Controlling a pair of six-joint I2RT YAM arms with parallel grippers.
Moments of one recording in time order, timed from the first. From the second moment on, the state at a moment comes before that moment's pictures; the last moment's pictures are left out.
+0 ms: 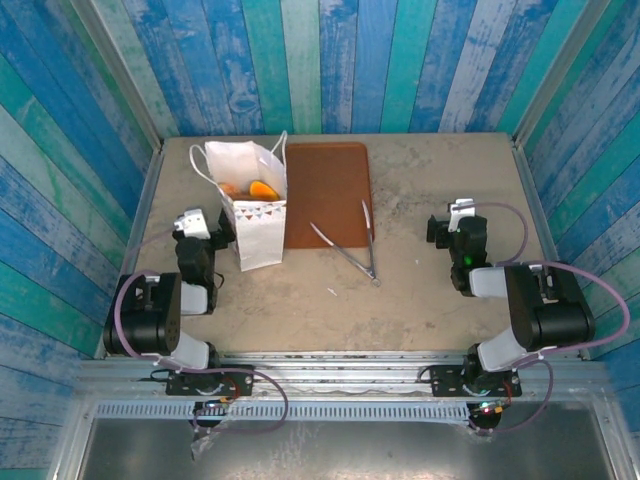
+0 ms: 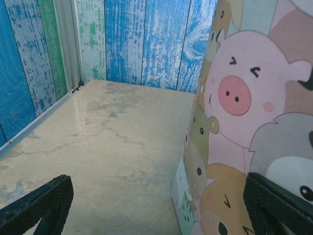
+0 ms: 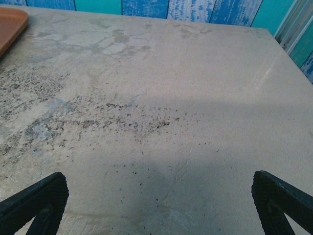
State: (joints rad) left arm 0.04 1.49 0.23 1.17 -0.09 -0.10; right arm 0.10 1.53 0.39 0.75 0.18 -0.05
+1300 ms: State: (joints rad) left arm 0.04 1.49 0.23 1.13 -0.07 -0.08; right arm 0.10 1.53 0.39 0.75 0.18 -0.05
